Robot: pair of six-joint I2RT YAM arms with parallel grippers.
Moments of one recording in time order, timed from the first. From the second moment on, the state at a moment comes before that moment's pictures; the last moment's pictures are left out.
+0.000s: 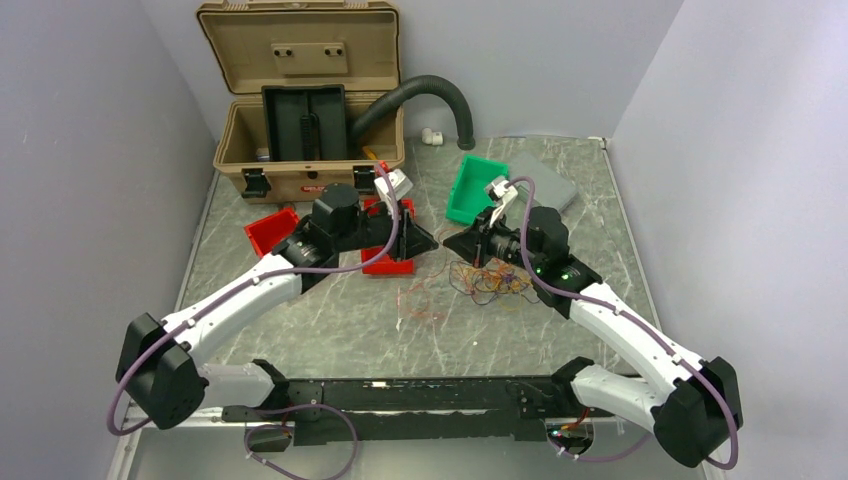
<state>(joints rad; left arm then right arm) -0.68 1.24 0.98 0.04 0.55 -0.31 0.54 1.02 0.73 0.10 -0.45 0.30</state>
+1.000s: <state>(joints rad) -0.70 1.37 1.02 0.09 0.59 -0.31 0.53 1.02 0.74 0.04 -0.53 0.29</state>
